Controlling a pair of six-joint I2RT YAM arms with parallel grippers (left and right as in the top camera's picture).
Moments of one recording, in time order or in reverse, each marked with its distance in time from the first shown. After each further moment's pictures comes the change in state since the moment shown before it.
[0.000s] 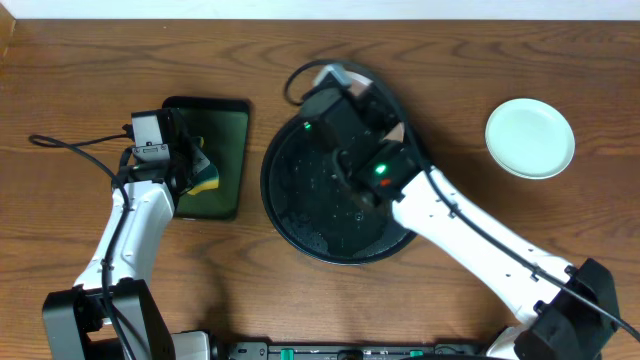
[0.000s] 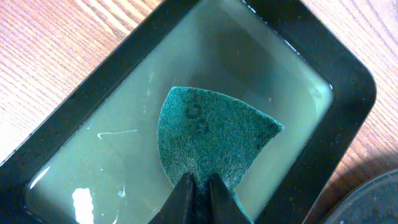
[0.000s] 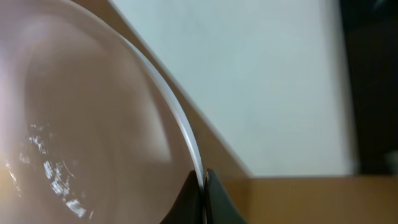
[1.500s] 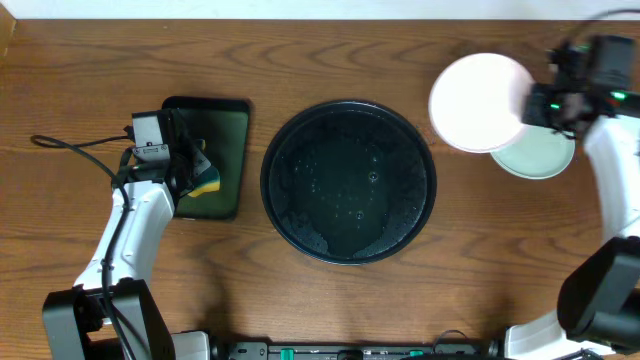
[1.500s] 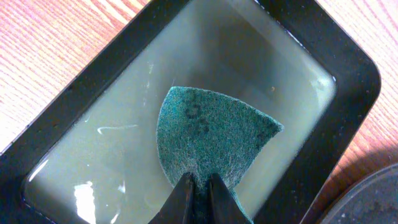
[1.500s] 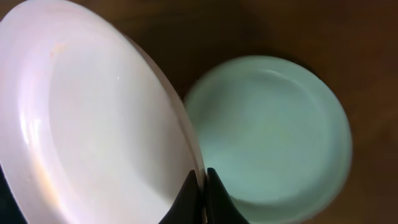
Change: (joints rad) left arm 0.000 0.000 0.000 -0.019 0.011 0.000; right arm -1.068 0.043 0.005 -0.300 -1.143 0.557
